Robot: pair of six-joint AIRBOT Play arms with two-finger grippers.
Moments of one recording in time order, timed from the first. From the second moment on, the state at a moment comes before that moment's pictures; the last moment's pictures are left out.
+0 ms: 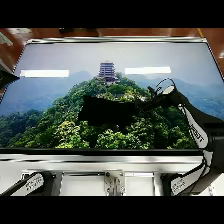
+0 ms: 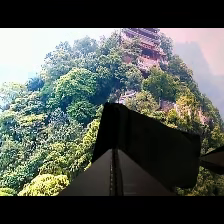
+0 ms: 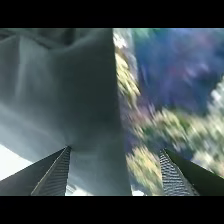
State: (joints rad) left arm 0.47 -1.11 1.41 0.81 -1.34 -1.31; right arm 0.06 -1.79 1.22 -0.73 1.17 1.39
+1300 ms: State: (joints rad) left arm 0.44 -1.11 1.41 0.82 -1.34 -1.32; right arm -0.46 -1.67 1.62 -0.82 1.28 1.43
